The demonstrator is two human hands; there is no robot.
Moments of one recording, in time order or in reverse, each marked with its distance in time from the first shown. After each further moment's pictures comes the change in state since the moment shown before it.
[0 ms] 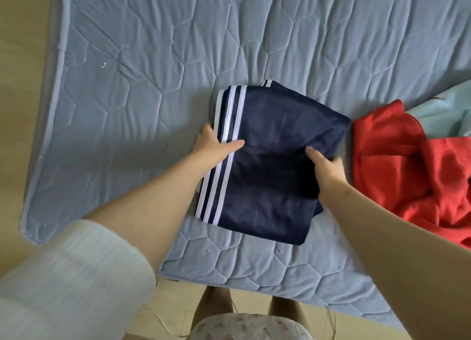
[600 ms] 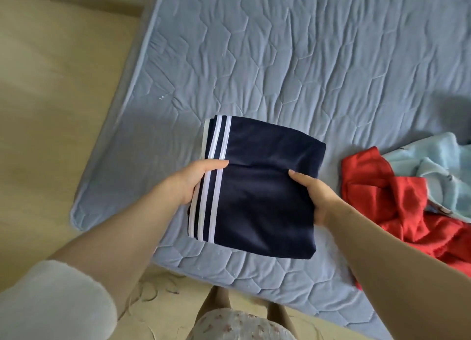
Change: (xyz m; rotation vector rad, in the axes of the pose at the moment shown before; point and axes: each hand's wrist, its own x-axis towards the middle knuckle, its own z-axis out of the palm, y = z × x) left_hand -0.112 -0.014 -0.099 -0.616 -0.353 -0.197; right_hand -0.106 -0.043 -0.001 -0.046 -0.452 0.230
